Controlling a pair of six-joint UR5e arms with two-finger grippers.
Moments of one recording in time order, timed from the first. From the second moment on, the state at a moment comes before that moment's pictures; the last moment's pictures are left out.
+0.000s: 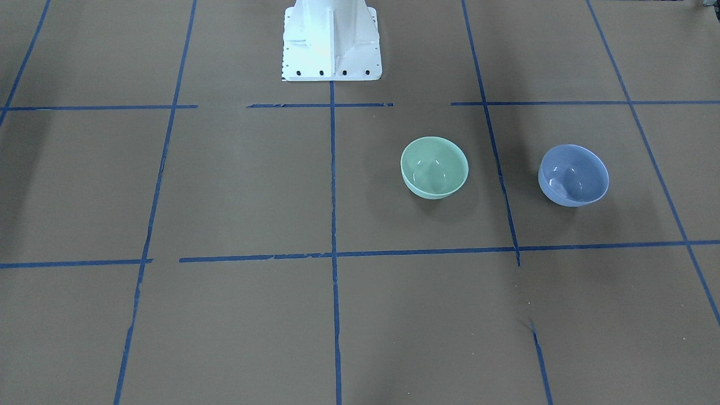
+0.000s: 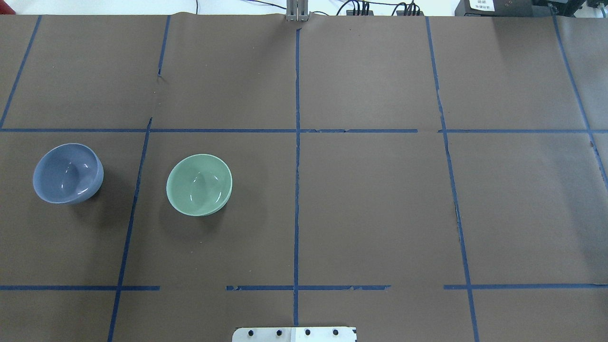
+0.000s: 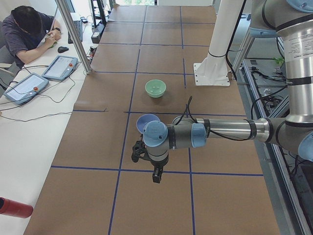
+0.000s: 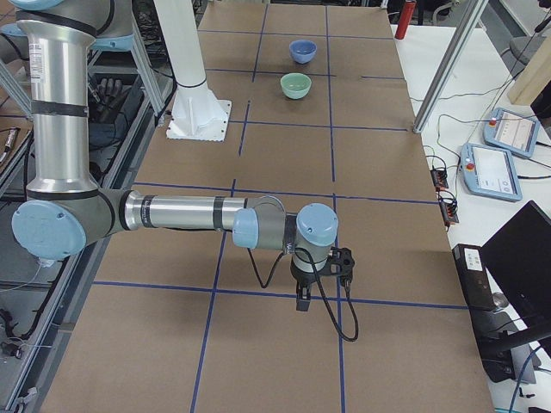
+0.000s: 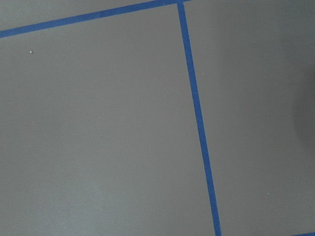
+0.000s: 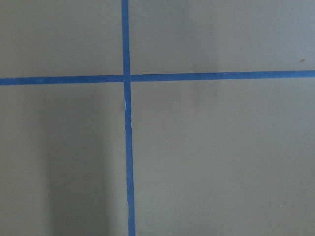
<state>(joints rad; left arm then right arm) -1.61 -1.35 -1.81 -1.44 -2.34 0.30 1.58 -1.62 1.64 -1.63 2.28 0.02</state>
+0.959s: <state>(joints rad) -1.61 -1.38 -1.81 -1.46 -2.34 0.30 1.58 -1.62 1.64 -1.63 2.28 0.02</state>
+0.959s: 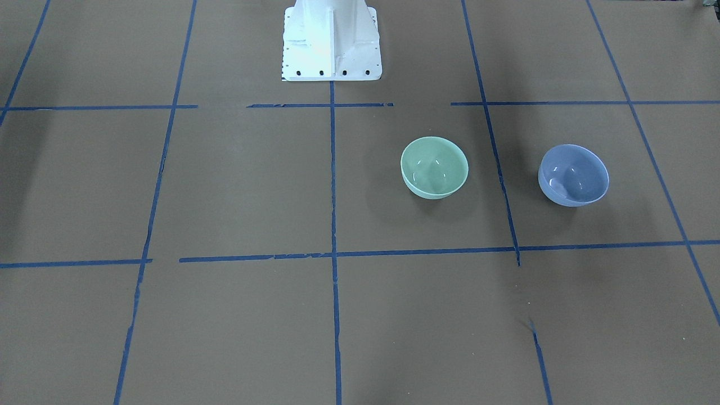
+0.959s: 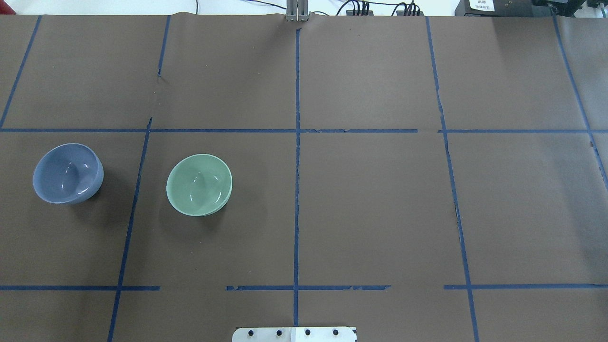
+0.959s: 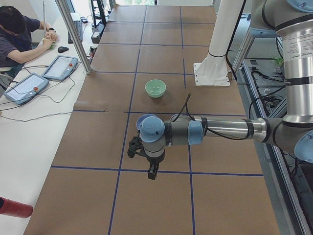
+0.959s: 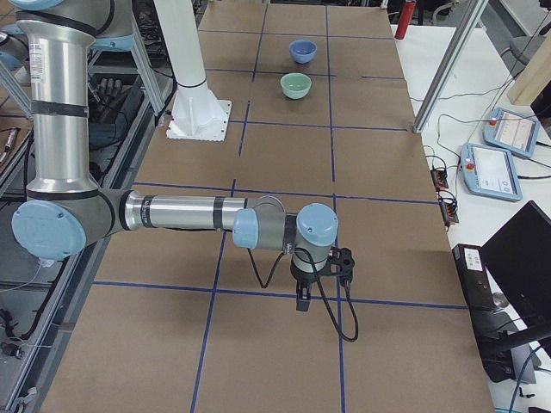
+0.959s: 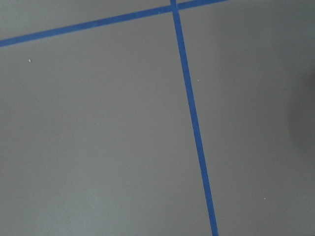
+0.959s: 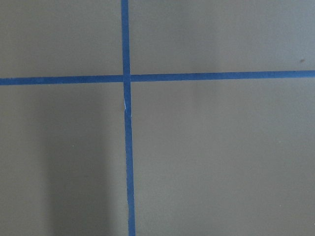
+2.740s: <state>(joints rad) -1.01 -1.44 -1.72 -2.15 -2.19 -0.85 1.58 -1.62 1.64 -1.63 2.28 0.02</state>
